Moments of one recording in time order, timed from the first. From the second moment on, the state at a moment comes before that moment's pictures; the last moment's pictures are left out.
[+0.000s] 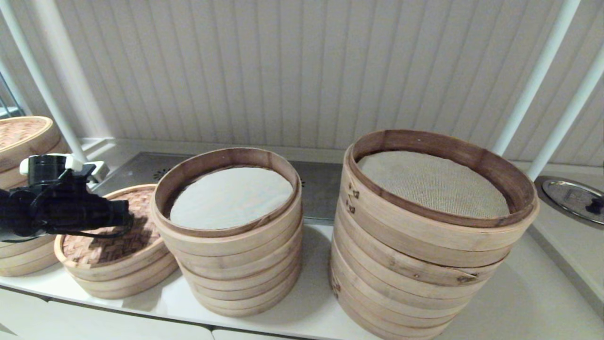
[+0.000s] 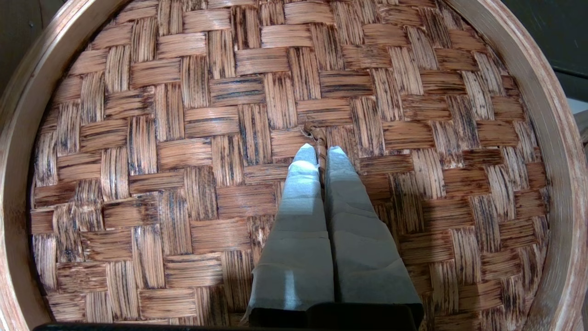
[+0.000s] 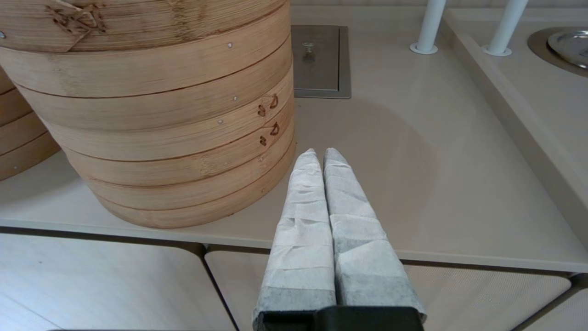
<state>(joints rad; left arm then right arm) 0.20 1.92 -0.97 -0.28 -0.15 0.06 0.01 0.01 0.00 0.00 -0.01 0.05</state>
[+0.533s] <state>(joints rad) 0.20 1.89 -0.97 -0.28 -0.14 0.05 0.01 0.01 0.00 0.00 -0.01 0.05</state>
